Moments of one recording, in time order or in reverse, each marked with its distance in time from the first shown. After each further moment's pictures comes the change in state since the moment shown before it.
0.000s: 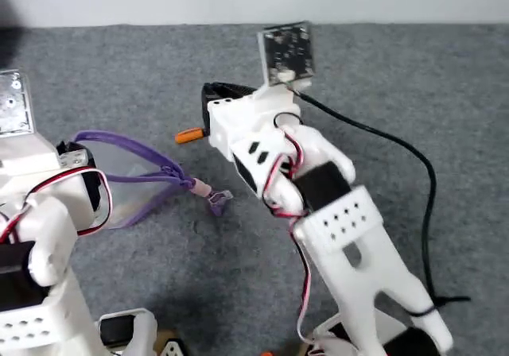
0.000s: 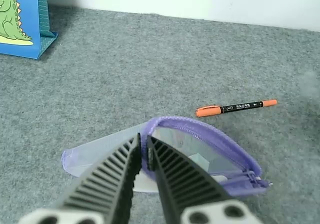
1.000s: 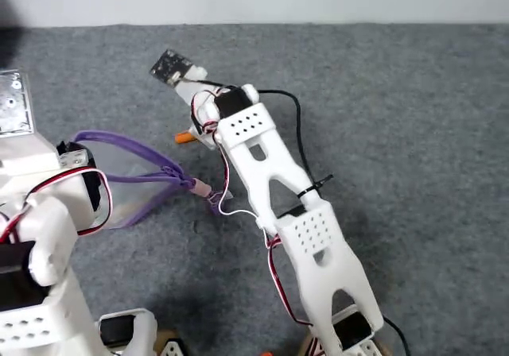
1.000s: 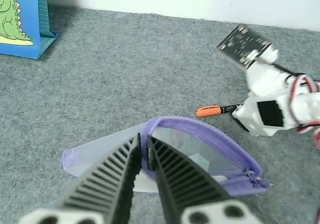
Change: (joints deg) left arm 0.0 0.0 0.0 0.0 0.0; right arm 0.8 82.0 -76.7 31.7 39.0
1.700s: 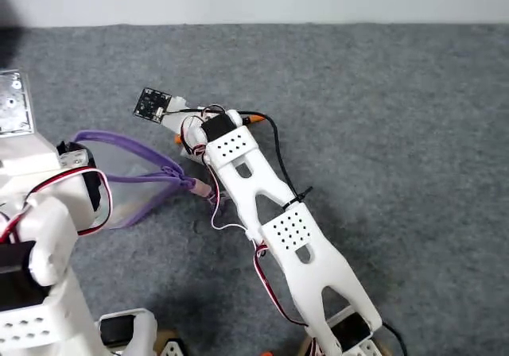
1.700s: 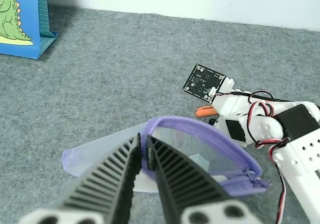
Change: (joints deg) left arm 0.0 0.0 0.1 0.0 0.0; right arm -3.1 18.1 -14.6 -5.0 10.5
